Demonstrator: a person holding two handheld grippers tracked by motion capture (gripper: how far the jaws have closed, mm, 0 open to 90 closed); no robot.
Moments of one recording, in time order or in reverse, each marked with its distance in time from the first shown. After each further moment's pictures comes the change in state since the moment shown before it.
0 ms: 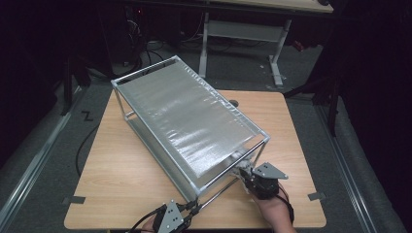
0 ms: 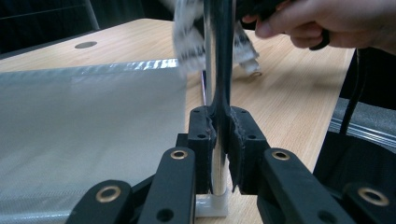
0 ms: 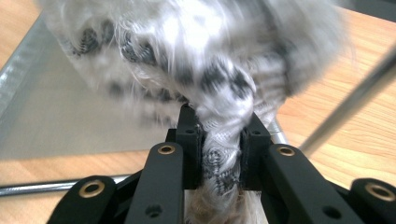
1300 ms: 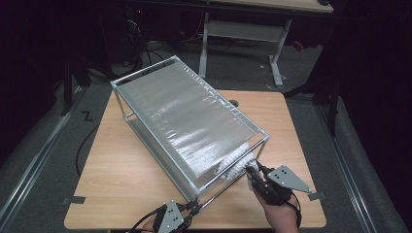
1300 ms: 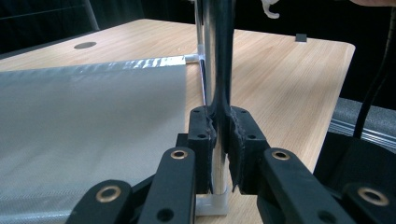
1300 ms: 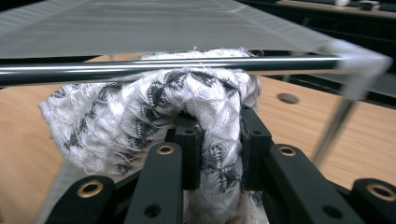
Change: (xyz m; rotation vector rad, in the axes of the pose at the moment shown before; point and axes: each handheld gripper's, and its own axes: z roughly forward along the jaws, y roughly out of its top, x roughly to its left) left arm 0.000 -0.001 0.000 -0.003 0.001 -0.002; right arm 0.014 0.032 -0.061 -0.286 0.009 0.038
